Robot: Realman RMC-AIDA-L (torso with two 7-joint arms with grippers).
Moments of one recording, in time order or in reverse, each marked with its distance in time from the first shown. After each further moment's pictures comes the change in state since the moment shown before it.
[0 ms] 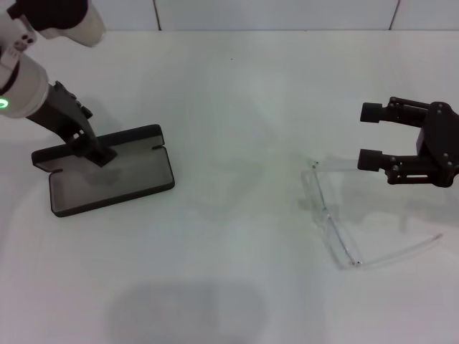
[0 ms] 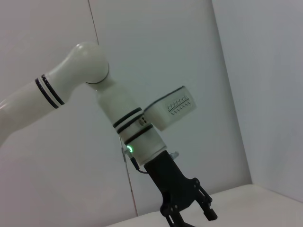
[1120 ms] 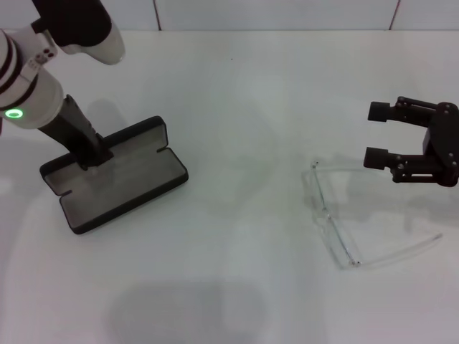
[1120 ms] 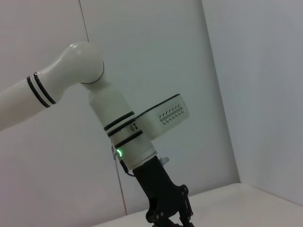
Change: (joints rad) left arm -0.023 -0.005 0.061 -0.040 0.030 0.014 -0.014; right arm -0.013 -0.008 0.005 0.013 0.008 0.015 -0.019
